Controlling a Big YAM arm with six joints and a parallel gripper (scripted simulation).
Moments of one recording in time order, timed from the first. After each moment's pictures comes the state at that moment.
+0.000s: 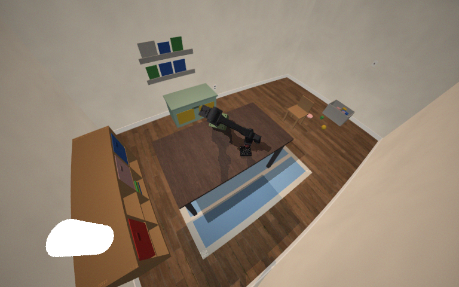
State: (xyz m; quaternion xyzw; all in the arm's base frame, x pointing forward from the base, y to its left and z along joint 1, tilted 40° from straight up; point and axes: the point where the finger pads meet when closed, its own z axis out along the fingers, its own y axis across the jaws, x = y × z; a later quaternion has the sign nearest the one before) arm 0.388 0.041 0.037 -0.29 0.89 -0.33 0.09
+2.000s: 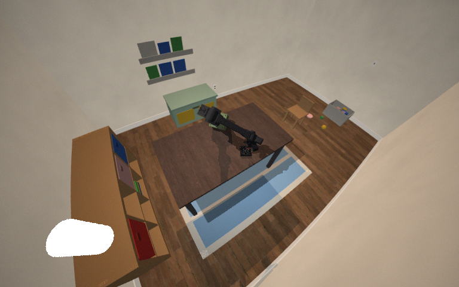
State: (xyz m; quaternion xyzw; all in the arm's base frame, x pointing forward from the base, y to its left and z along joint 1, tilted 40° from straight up) arm 0.415 0.039 0.073 0.17 0.92 -0.25 0.24
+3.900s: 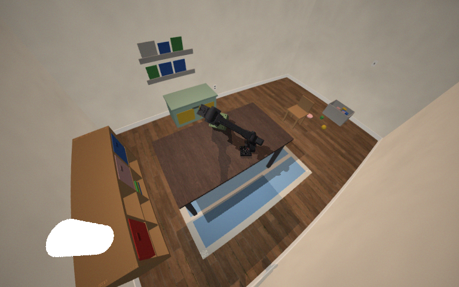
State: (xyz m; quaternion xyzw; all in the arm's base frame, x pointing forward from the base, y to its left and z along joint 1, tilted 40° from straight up) arm 0.422 0.036 0.085 0.33 0.88 -0.20 0.28
